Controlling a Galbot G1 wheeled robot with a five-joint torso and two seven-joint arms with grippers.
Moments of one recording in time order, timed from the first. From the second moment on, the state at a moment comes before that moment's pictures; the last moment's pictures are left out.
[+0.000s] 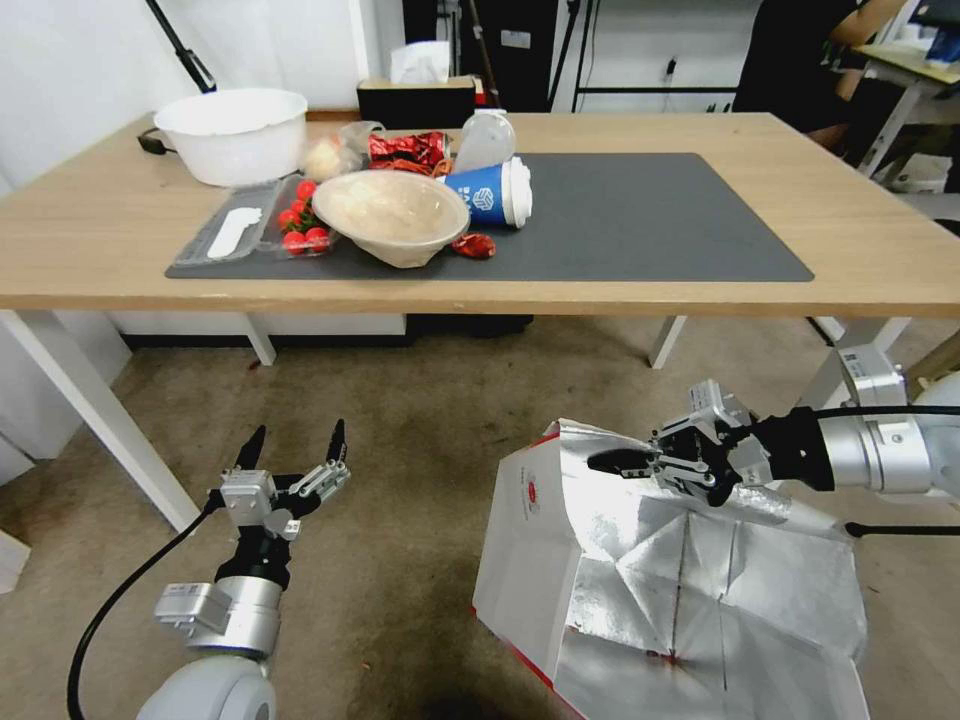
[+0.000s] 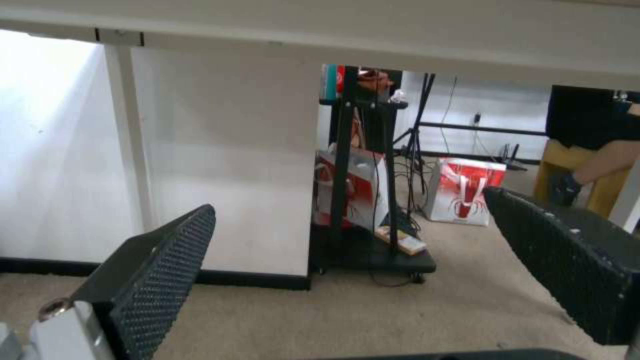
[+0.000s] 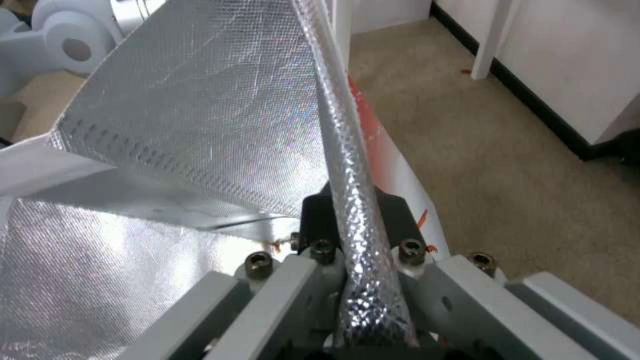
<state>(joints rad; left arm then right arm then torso) 1.73 -1.48 -0.61 -2.22 -0.29 -0.08 0.05 -1.38 0.08 0.68 2.20 1.12 -0.33 -0.74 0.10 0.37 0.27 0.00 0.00</state>
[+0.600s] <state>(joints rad) 1.73 -1.48 -0.62 -2.23 -0.29 -0.08 0.05 -1.38 0.07 0.68 2.20 1.12 -0.33 -0.75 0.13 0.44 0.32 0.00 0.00</state>
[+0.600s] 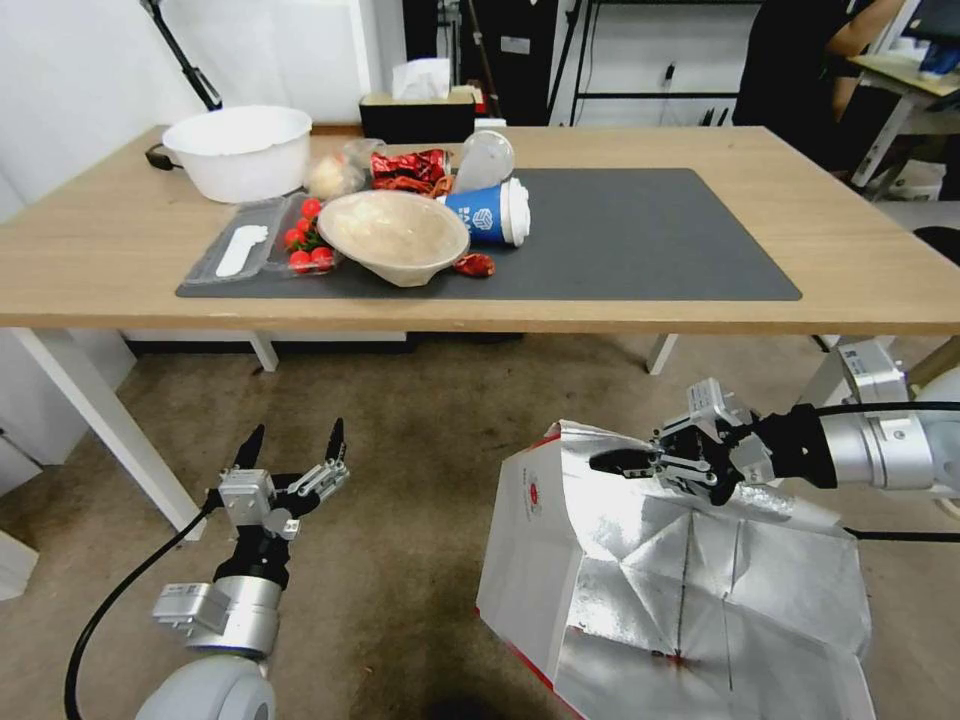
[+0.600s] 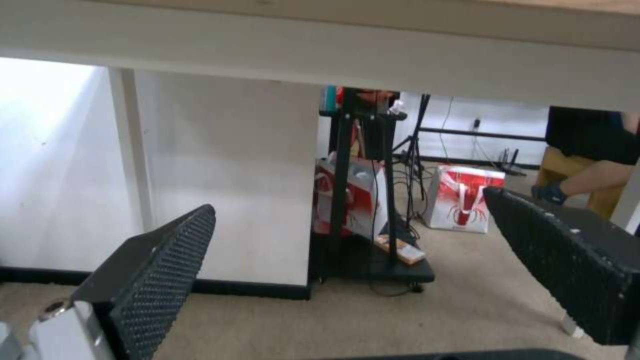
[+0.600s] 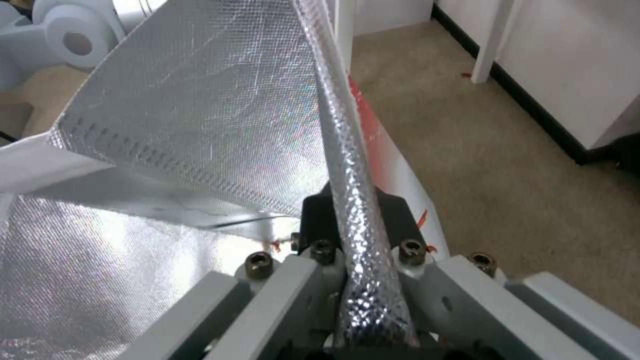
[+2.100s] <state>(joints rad) 1.73 -1.47 -0.62 -2.23 -0.29 -0.08 0.05 -1.38 0.08 0.68 2.20 1.12 -0.33 -0.74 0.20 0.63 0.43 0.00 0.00</state>
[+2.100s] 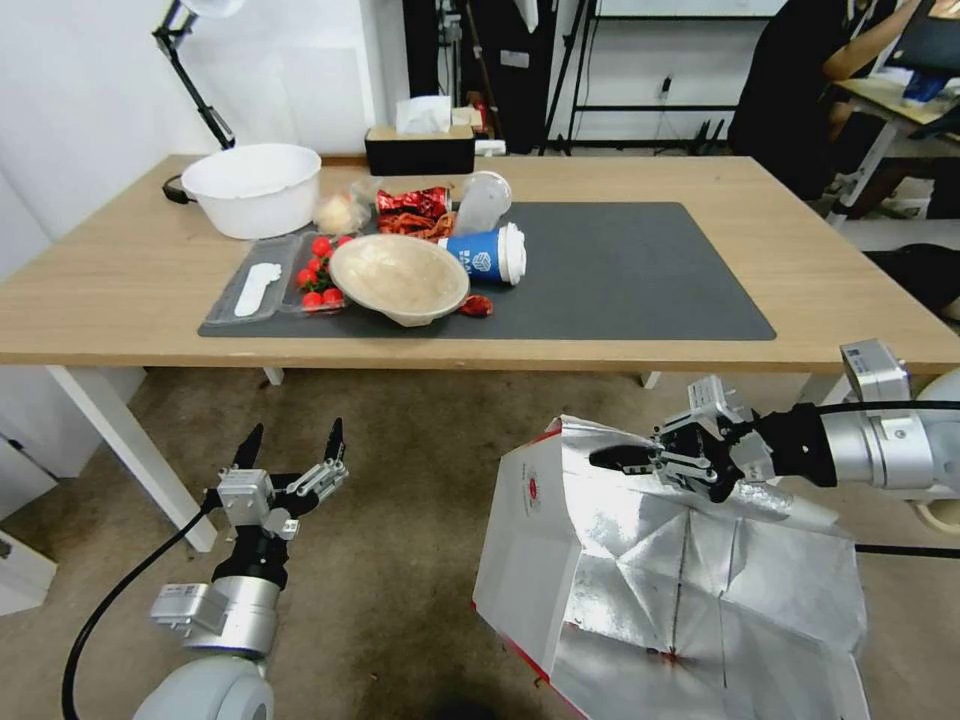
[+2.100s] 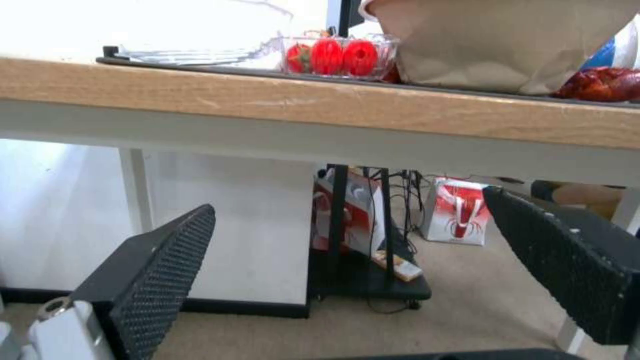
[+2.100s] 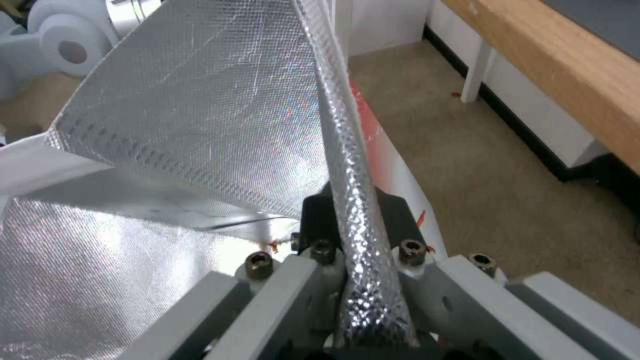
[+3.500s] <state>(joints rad) 1.73 -1.47 -0.62 -2.23 -0.29 -0.08 0.05 -1.38 0.09 0.68 2.19 1.12 -0.33 -0.74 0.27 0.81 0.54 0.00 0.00</state>
